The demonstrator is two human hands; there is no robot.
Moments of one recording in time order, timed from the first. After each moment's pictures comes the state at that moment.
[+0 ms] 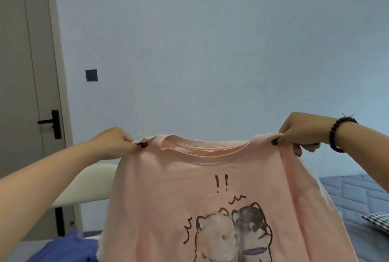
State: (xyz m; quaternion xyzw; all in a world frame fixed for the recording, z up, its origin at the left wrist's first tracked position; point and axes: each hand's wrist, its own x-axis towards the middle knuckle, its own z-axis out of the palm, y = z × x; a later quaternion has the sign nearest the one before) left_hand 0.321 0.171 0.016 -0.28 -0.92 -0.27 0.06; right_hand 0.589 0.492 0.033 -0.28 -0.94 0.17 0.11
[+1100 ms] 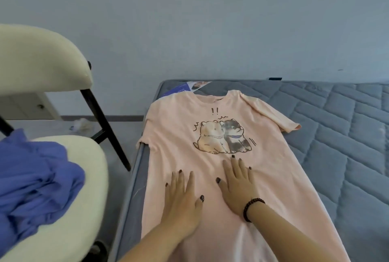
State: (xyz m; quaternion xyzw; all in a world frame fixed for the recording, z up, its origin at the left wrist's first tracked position) left_hand 0.234 0.333 -0.450 -0.32 -0.92 -0.14 -0.18; right_hand 0.304 0.500 -0.467 -0.26 -0.96 0.10 -0.05
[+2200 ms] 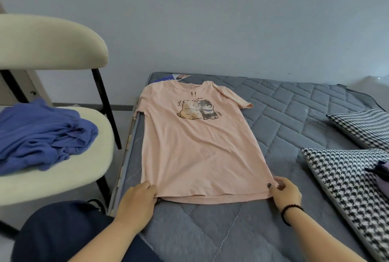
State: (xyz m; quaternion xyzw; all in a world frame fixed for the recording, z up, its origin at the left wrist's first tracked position) left_hand 0.358 0.146 -0.445 -0.43 -0.89 -0.15 -0.04; right_hand 0.589 0.468 -0.426 -0.58 -0.72 0.33 0.21
